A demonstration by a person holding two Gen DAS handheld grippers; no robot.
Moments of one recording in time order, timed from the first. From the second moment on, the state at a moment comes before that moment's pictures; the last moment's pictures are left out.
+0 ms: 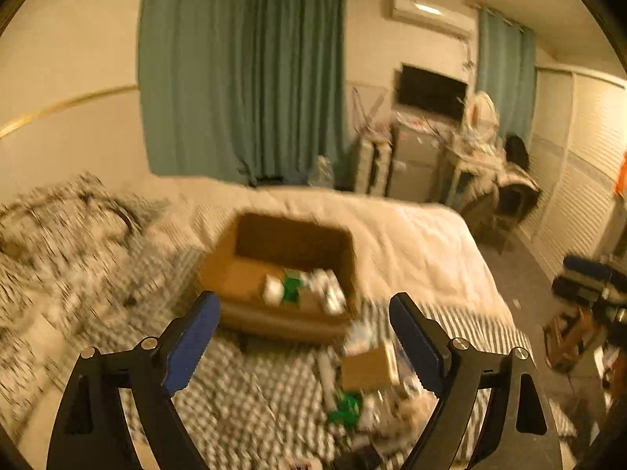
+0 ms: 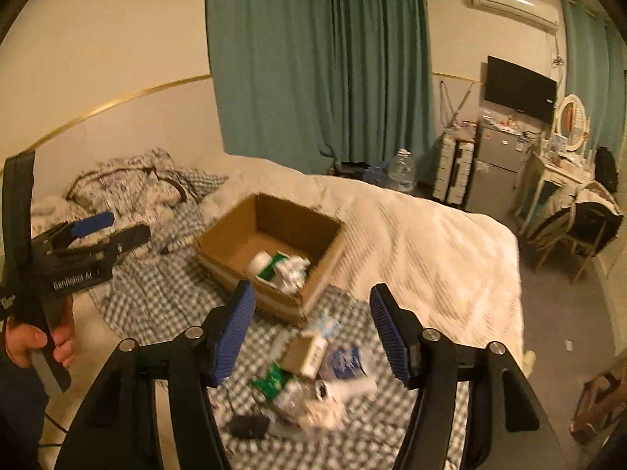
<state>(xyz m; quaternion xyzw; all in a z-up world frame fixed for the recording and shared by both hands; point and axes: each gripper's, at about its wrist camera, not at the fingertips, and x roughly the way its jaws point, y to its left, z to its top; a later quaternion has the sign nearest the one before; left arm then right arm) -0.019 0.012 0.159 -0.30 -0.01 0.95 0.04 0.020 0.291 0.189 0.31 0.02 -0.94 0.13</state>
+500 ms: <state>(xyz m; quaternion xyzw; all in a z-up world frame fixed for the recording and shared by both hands) 0.003 0.021 -0.056 -0.44 -0.08 0.89 0.06 0.021 0.304 0.015 0.42 -0.02 -0.90 0.14</state>
